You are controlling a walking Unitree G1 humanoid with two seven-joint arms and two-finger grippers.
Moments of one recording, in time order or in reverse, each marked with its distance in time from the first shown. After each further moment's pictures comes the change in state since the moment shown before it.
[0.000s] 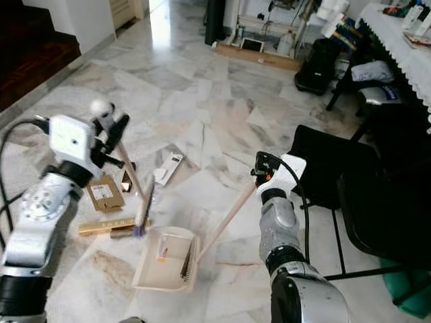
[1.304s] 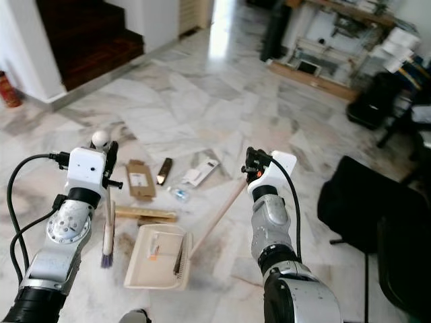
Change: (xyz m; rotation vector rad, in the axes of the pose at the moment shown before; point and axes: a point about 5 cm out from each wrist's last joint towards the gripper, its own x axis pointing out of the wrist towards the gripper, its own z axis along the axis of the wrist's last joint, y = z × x) left arm -0.021 -0.016 -0.068 0.088 0.201 0.209; right arm 0.003 0.023 0.000 0.005 -0.016 0.071
